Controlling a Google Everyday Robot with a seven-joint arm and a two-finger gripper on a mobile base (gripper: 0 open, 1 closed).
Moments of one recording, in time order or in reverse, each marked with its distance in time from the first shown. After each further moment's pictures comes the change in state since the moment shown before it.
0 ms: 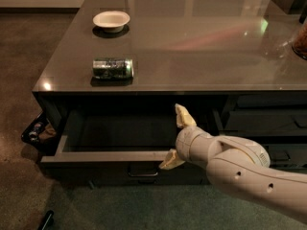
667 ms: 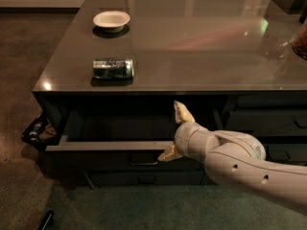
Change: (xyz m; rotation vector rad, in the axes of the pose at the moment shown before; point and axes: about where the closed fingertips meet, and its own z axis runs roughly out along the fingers) arm 0.000 -0.010 0.015 0.000 -0.014 -0.009
